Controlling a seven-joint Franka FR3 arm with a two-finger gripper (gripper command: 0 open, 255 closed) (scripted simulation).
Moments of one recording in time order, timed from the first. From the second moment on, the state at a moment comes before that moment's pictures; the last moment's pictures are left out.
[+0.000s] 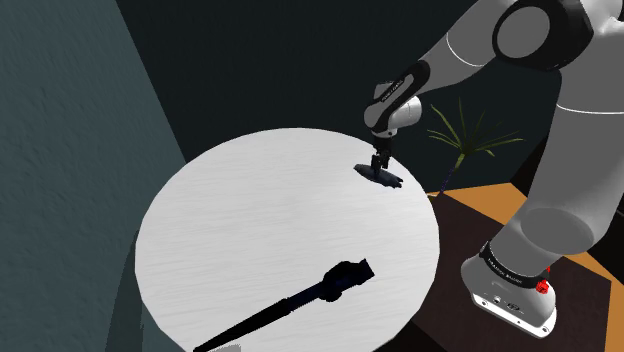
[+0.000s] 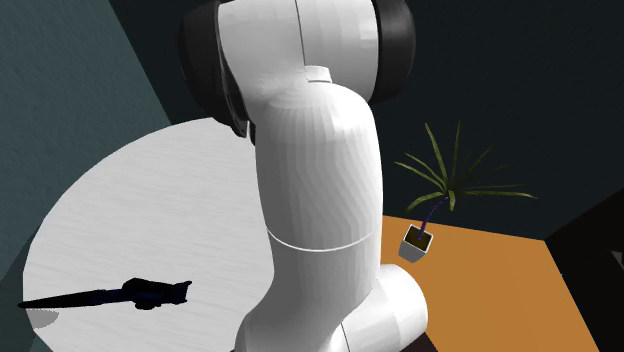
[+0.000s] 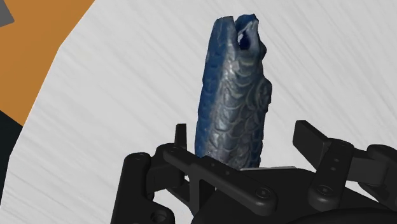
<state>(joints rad) -0.10 0.33 -0.19 -2.27 0.15 2.36 -0.60</state>
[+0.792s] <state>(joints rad) -0.10 0.37 -0.19 -2.27 0.17 2.40 -0.61</state>
